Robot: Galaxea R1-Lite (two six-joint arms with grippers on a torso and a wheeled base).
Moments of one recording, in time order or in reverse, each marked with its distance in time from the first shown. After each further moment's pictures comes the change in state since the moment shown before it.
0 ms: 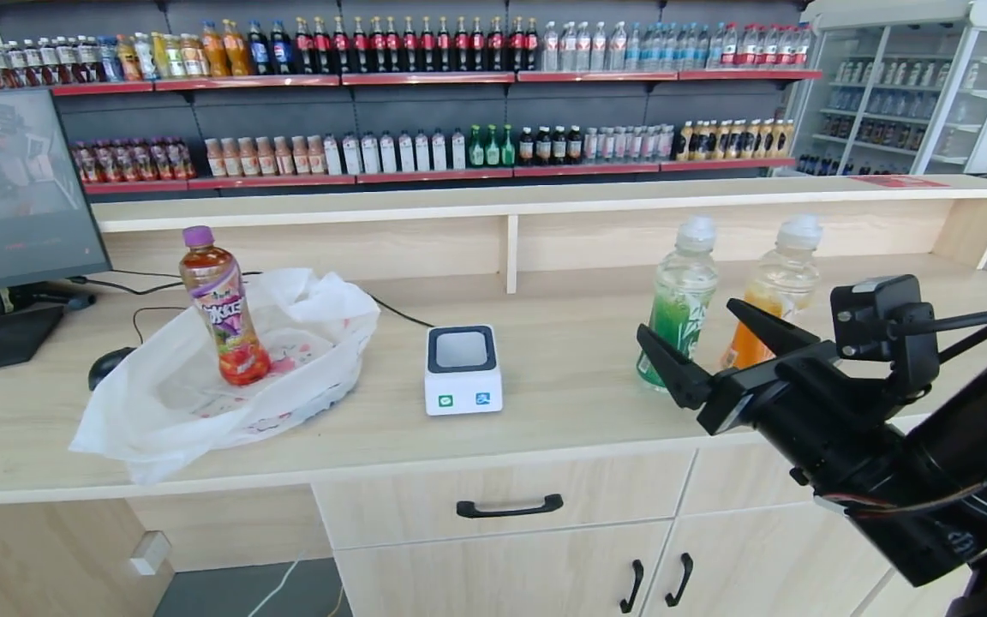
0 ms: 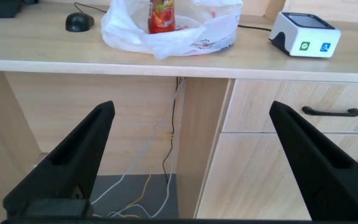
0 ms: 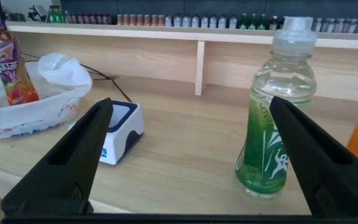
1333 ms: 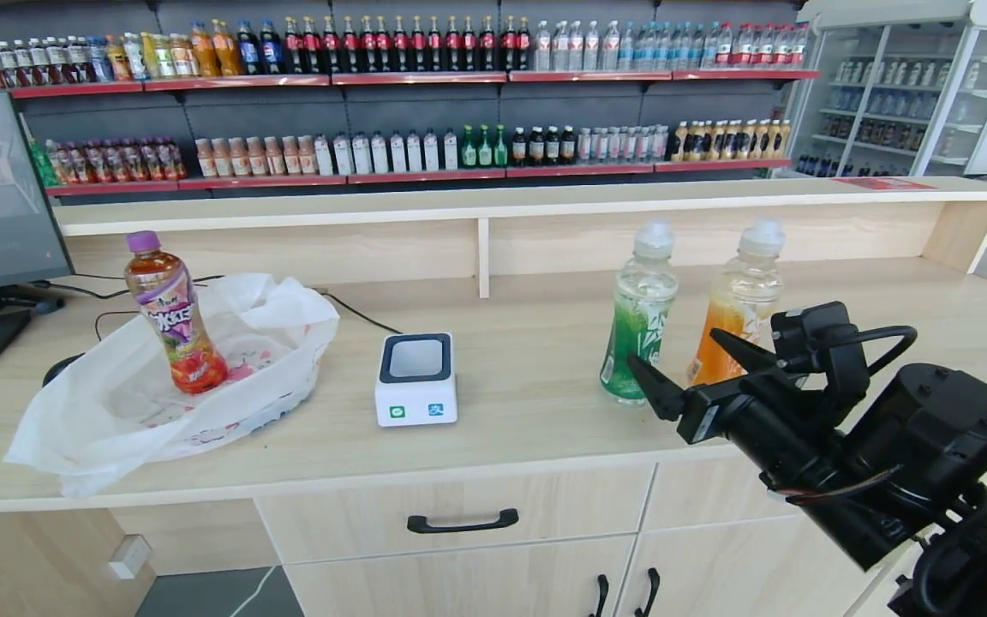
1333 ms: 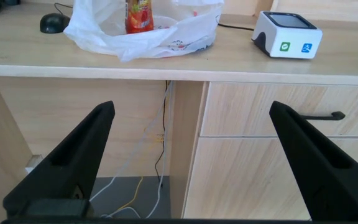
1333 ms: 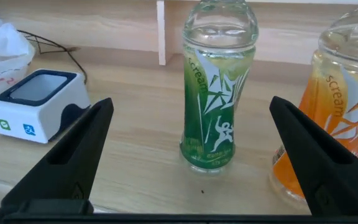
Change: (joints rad) left arm -0.001 0.000 0.000 0.000 0.000 0.004; right arm -0.055 0.122 -0.012 0.000 -0.001 0.017
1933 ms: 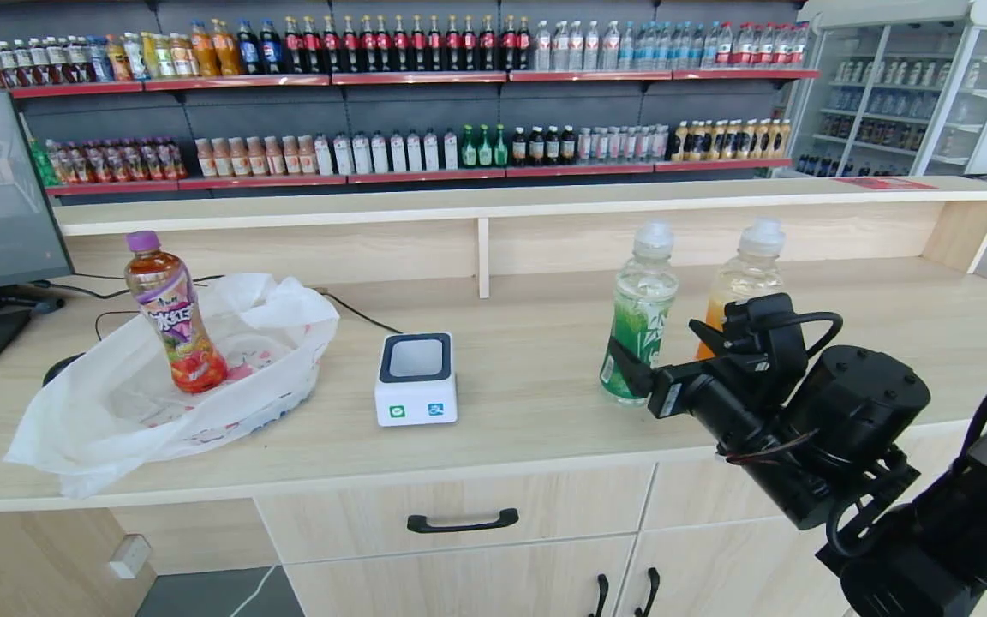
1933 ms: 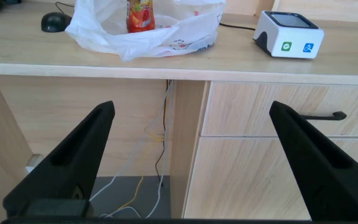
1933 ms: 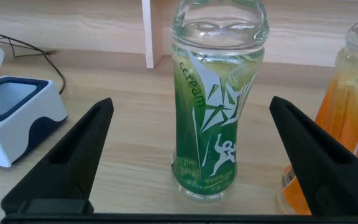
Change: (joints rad) left arm 0.000 0.000 0.000 0.000 0.000 0.000; right arm -0.027 0.139 -0.145 0.000 -0.024 -0.004
